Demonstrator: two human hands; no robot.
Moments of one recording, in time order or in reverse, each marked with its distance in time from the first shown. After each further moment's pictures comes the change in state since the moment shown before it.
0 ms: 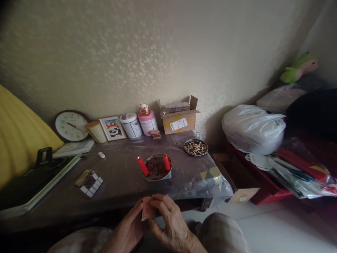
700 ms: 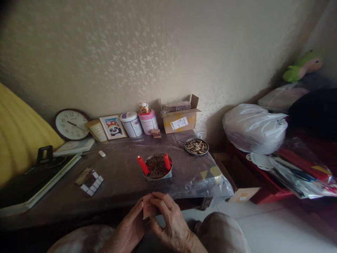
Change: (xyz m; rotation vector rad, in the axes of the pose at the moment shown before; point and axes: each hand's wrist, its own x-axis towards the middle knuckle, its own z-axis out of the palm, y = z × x) left_hand 0.001 -0.004 -0.002 0.025 0.005 -0.013; right_hand -0.003 0.004 0.004 -0.016 0.002 0.001
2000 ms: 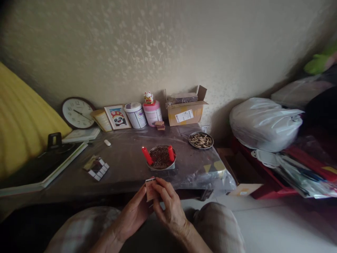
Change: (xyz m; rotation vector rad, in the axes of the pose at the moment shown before) left_hand 0.003 -0.001 0.003 -0.147 0.050 0.058; right_hand 0.006 0.000 0.014 0.076 0.154 0.017
